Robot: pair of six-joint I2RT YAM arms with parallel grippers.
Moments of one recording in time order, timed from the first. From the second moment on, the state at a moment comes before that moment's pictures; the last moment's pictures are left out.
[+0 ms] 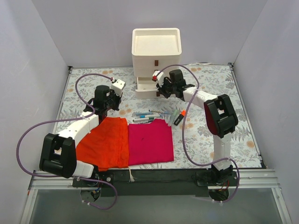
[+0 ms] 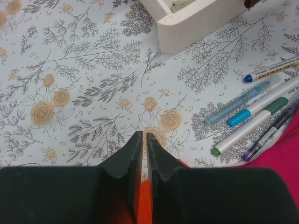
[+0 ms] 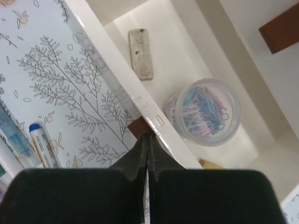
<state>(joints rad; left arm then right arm) -0.28 1.38 0.85 0.02 0.14 0.21 0.45 2.04 1.45 -0.05 -0.39 -0.50</state>
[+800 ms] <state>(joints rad) -0.26 1.43 0.85 0.02 0.15 0.21 0.50 2.26 1.66 0.27 -0.15 -0.50</state>
